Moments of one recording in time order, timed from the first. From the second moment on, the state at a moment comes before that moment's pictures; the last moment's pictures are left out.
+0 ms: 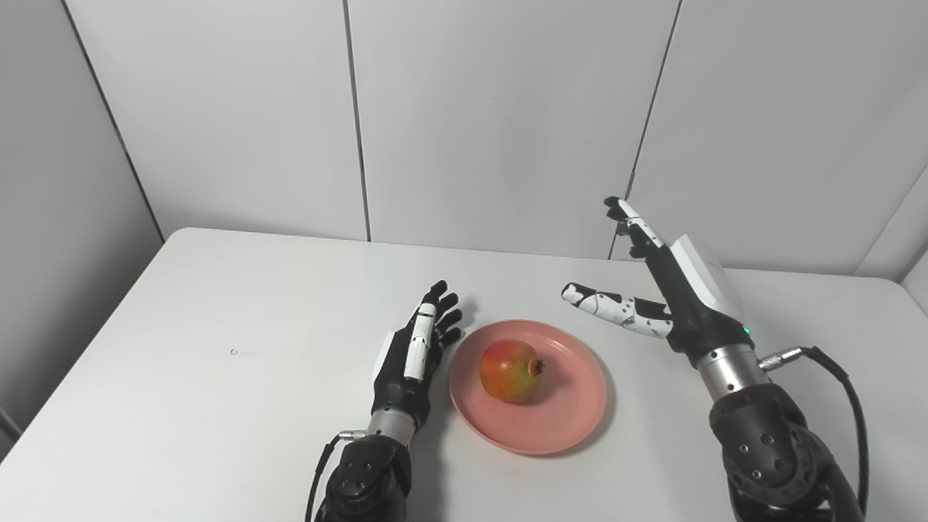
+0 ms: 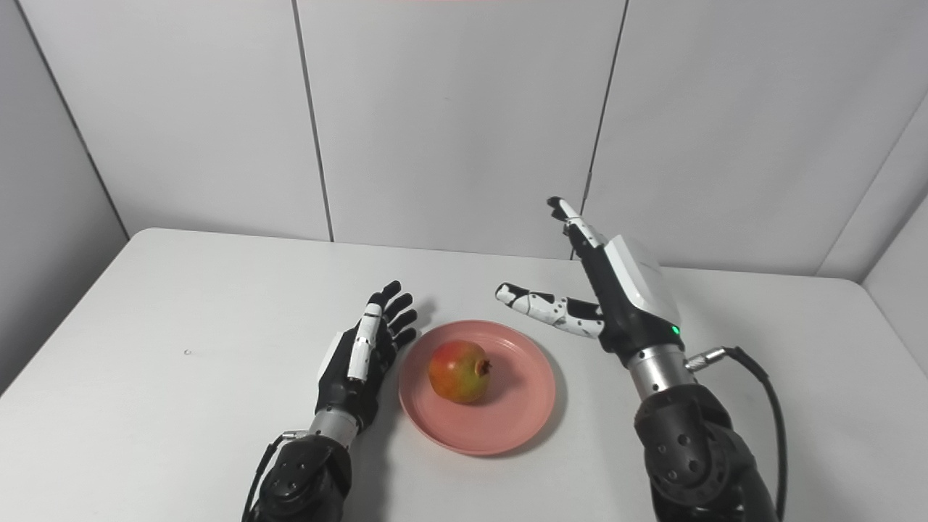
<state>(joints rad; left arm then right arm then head) -0.31 -0.15 0.01 0.15 -0.09 0.17 0.02 -0.41 -0.17 0.12 -0.28 -0.60 0.29 0.20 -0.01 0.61</state>
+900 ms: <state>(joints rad) -0.19 -0.08 -0.05 0.05 0.04 0.03 0.03 -0.16 -0.02 -0.02 -0.27 -0.17 0.29 0.07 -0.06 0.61</state>
